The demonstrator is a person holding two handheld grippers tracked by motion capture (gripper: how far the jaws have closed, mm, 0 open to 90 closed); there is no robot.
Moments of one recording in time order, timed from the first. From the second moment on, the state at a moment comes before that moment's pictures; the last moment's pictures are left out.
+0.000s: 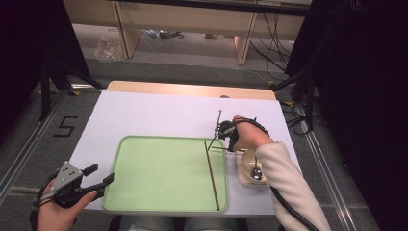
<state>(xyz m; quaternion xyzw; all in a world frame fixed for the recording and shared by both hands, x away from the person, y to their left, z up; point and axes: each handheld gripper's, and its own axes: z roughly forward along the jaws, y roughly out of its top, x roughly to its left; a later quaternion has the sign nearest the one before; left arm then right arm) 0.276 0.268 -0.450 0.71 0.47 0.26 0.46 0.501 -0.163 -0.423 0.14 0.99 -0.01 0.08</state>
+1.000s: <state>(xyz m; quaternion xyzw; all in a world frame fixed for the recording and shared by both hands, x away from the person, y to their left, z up) 0.276 0.268 -0.450 0.71 0.47 0.26 0.46 0.502 -0.158 -0.446 0.11 0.99 -0.05 0.06</state>
